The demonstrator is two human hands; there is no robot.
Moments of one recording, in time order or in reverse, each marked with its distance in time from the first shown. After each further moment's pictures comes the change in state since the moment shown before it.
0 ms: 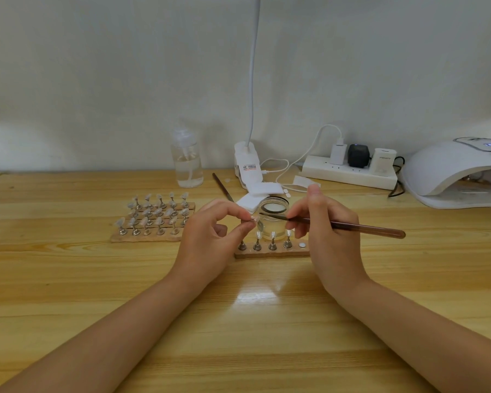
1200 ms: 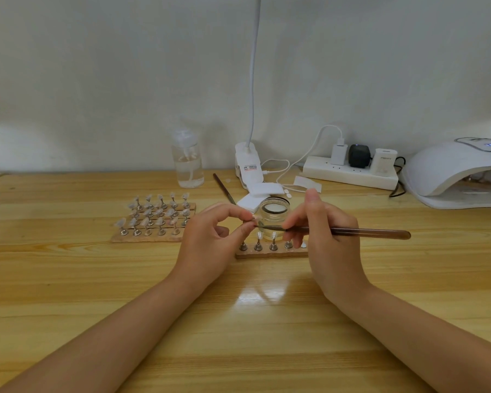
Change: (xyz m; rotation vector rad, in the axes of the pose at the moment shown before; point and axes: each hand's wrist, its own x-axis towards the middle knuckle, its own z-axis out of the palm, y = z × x) left_hand -0.002 0.000 -0.001 0.027 0.003 -0.011; right_hand -0.005 -0.001 0.001 -0.004 -0.055 -0.057
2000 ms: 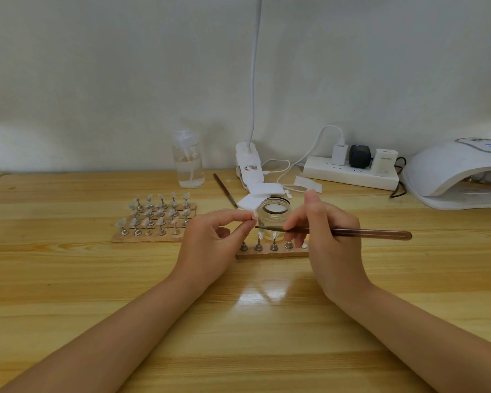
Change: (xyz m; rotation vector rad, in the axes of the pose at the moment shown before) left_hand 0.001 -0.002 0.003 0.006 0.050 0.021; right_hand 0.001 -0.001 -0.001 -0.003 0.001 0.001
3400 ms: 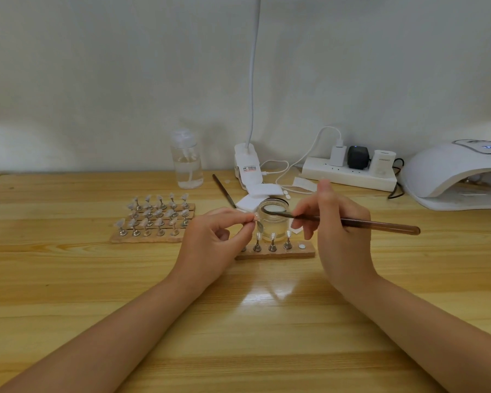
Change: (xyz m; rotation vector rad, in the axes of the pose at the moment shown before) left_hand -0.001 0.002 -0.002 -0.048 -0.068 0.010; right_hand 0.009 -0.005 -0.007 -0.014 0.056 -0.026
